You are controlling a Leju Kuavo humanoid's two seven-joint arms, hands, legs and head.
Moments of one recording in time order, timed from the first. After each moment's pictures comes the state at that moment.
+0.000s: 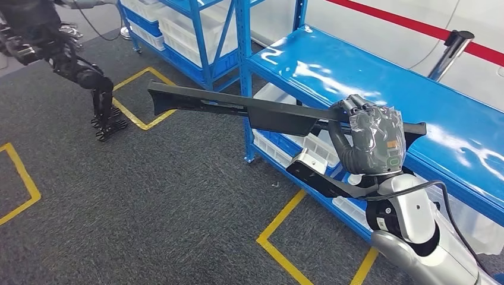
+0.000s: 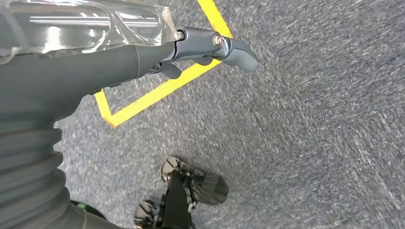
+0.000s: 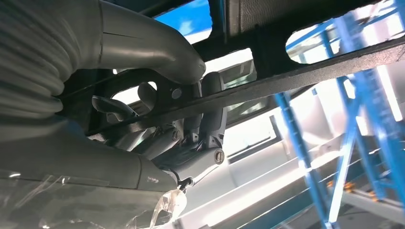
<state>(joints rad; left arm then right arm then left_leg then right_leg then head) -0.12 -0.03 -0.45 -0.24 0.66 0.49 -0.29 -0.49 -0.52 0.60 -2.09 1.09 -0.10 0.62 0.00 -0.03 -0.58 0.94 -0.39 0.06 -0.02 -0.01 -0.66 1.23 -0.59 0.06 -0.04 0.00</state>
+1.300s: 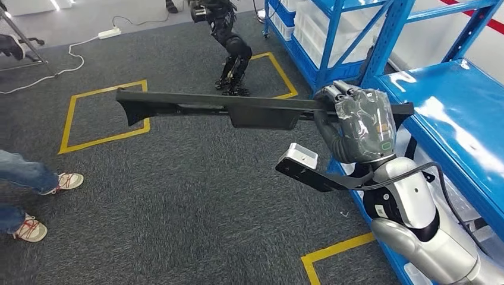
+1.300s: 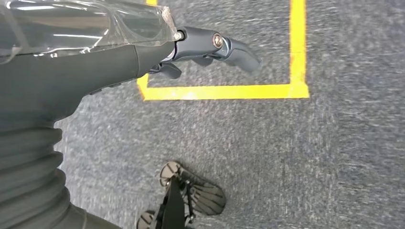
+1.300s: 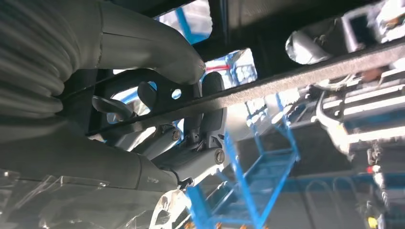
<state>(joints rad) -0.14 -0.01 -0.47 -0.24 0.66 0.51 -0.27 -0.64 -0.52 0.67 -2.09 0.98 -0.02 0.59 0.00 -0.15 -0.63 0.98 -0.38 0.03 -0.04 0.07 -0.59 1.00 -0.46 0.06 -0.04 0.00</state>
